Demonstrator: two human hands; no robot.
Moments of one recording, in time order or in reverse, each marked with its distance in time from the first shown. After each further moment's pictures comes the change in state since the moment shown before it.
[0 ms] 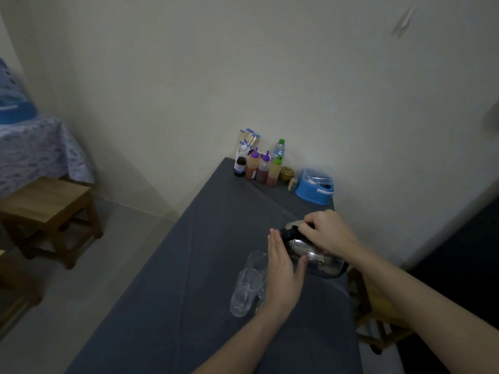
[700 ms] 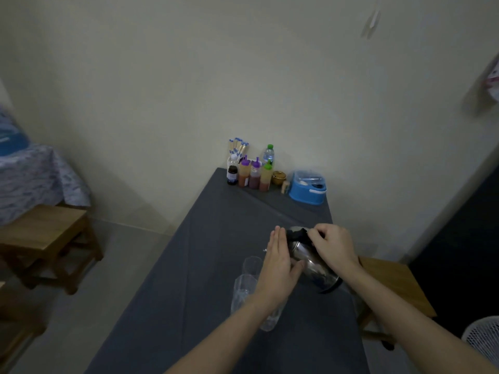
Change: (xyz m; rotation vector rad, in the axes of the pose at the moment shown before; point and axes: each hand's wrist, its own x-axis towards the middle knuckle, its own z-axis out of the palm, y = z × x) left_hand 0.016 0.011 -0.012 0.245 -0.225 0.168; right_hand -0.044 0.019 0.015 0.320 0.299 0.280
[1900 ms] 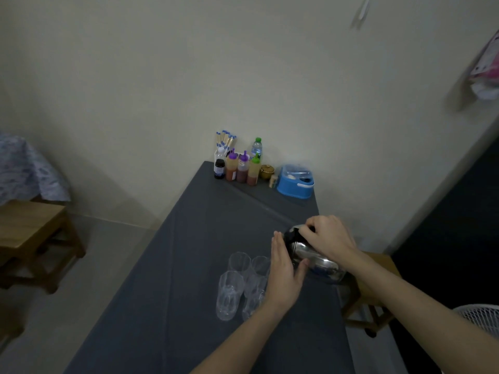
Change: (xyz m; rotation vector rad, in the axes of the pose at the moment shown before) left_hand -0.003 0.012 0.052 -0.272 0.005 -0.110; right_hand 0.017 0.009 -0.021 -0.370 -0.114 -0.112
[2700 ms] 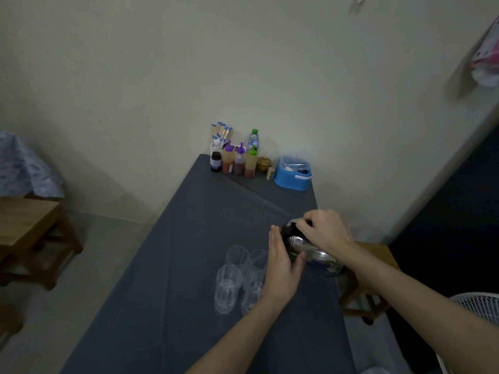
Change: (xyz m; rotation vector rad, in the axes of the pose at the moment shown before) left_hand 0.003 -0.010 0.007 -0.004 0.043 0.033; right_hand 0.002 0.005 0.010 0.052 0.006 -0.008
